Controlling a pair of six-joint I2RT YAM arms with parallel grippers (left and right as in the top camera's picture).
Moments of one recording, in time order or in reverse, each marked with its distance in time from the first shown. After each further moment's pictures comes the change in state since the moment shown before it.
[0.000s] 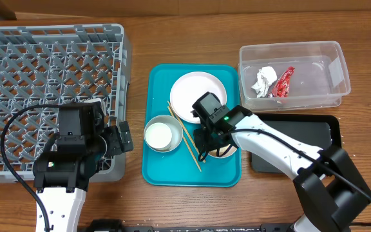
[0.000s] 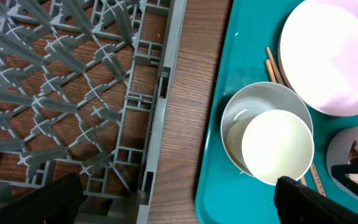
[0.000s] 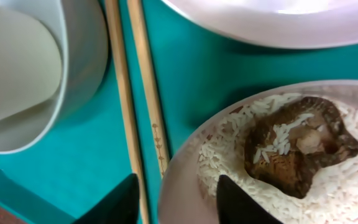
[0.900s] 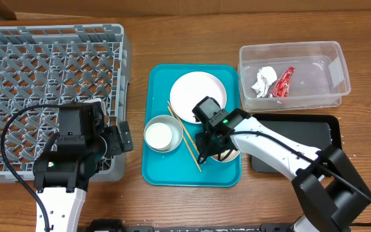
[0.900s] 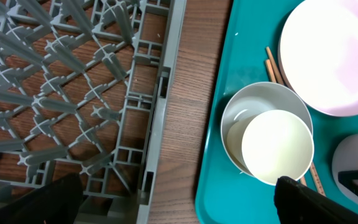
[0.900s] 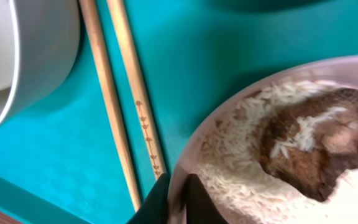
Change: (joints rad) left arm 0.000 0.000 0.000 0.000 0.000 0.000; right arm 0.012 -0.004 -0.025 -0.024 0.016 0.046
